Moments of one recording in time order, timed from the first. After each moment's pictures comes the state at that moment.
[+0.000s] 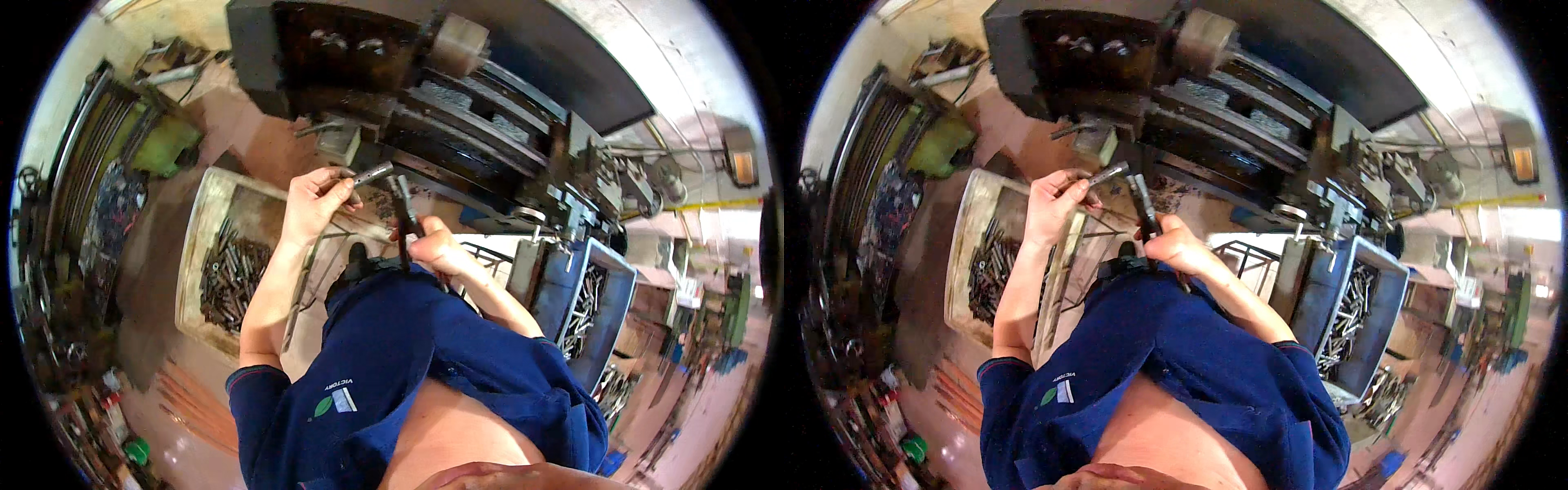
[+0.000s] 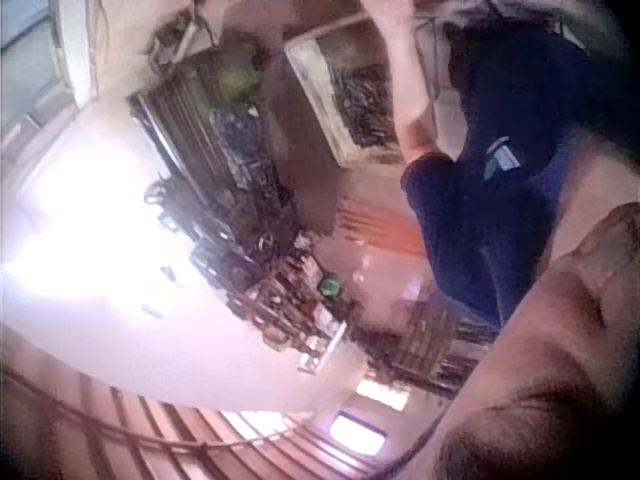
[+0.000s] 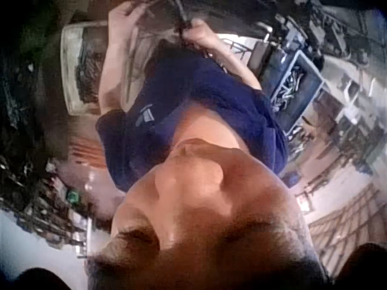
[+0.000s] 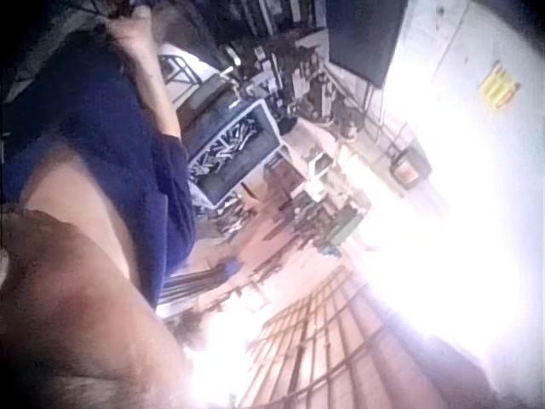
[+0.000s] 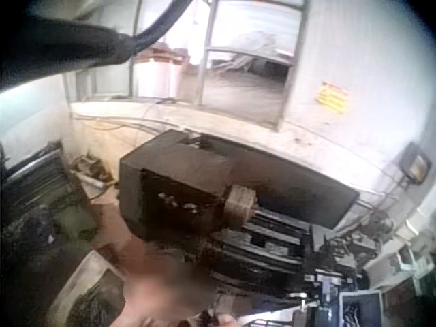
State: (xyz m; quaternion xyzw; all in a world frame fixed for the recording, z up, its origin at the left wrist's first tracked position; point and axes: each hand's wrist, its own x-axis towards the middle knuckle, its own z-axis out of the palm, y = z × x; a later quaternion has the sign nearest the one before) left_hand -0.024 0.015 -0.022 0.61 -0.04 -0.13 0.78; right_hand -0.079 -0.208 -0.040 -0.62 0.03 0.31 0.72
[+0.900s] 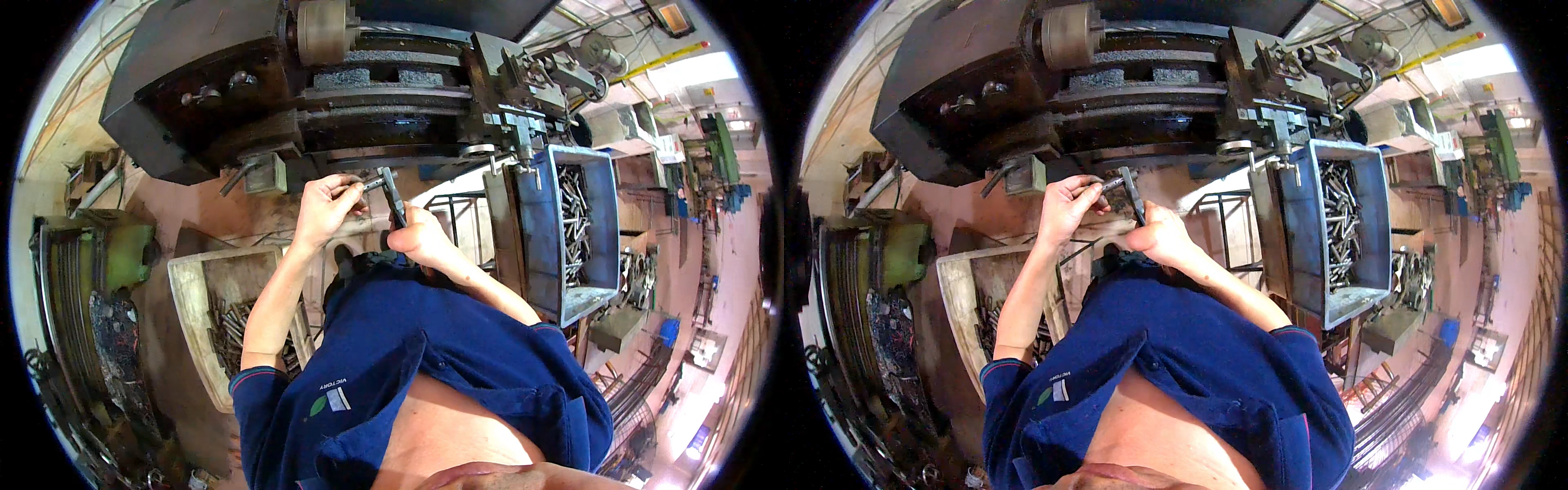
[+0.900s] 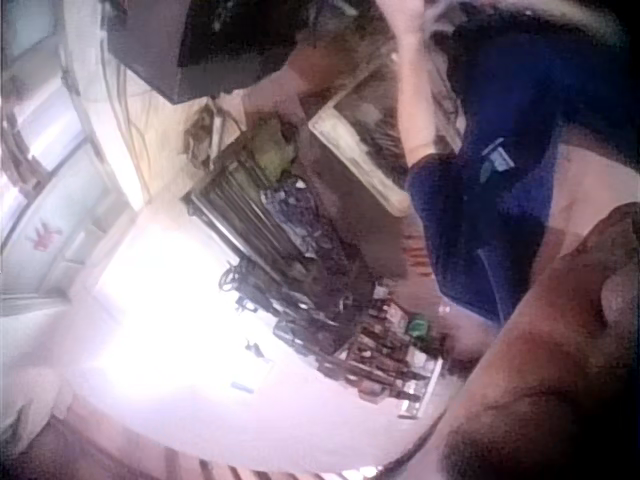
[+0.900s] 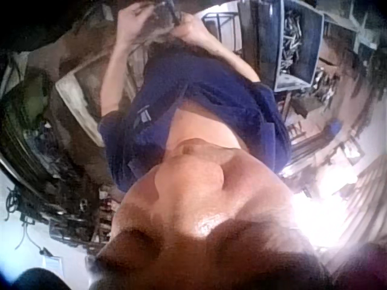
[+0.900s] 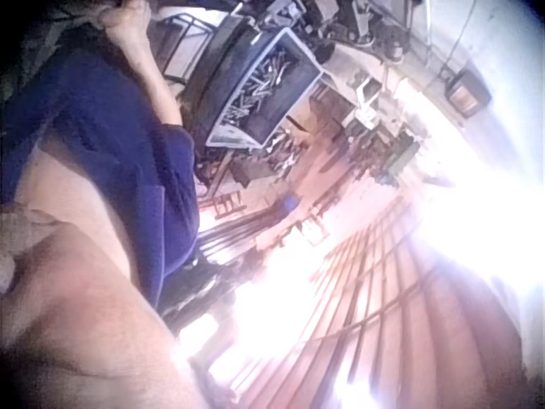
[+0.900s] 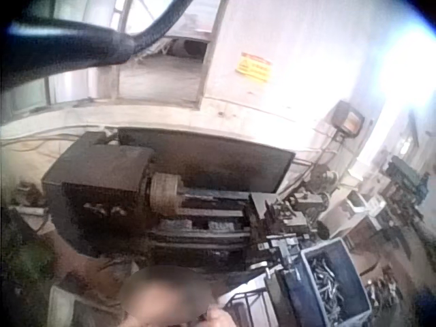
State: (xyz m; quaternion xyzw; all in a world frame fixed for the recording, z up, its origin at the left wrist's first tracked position) left_hand 0.008 -0.077 -0.049 0.60 -0.14 -0.34 0.71; right_hand -0.111 -0.222 -0.024 -0.85 0.19 0.09 0.49
